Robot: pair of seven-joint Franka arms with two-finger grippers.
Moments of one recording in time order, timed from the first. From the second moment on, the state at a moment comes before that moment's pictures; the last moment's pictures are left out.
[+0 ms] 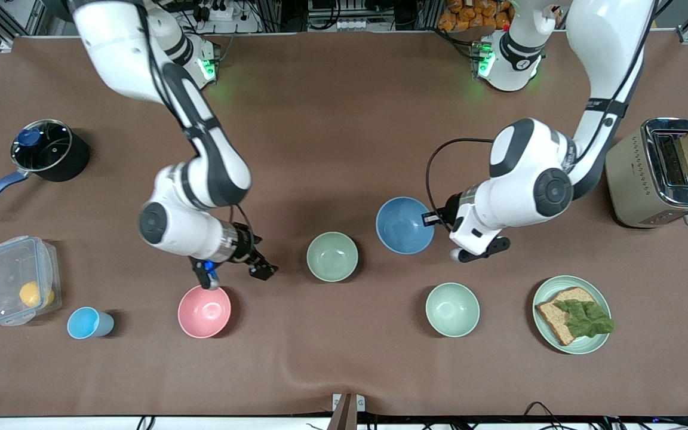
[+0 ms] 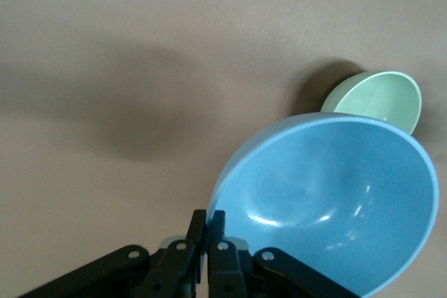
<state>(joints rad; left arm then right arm) -0.06 0.49 -0.42 -1.65 -0.22 2.03 -0.61 0.46 0.69 -0.08 -1.56 0.54 2.29 1.10</state>
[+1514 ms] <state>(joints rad) -0.33 0.69 -0.34 -1.52 -0.22 2.24 -0.70 0.57 0.88 -0.08 -1.45 0.55 2.50 1.35</state>
